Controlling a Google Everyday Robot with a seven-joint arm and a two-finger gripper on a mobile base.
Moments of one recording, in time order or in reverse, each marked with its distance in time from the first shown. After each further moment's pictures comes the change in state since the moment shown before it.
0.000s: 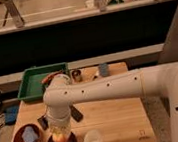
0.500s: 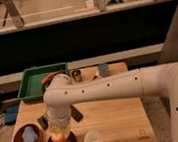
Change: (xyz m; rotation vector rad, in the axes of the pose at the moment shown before) arm 0.000 0.001 -0.001 -0.002 0.000 0.002
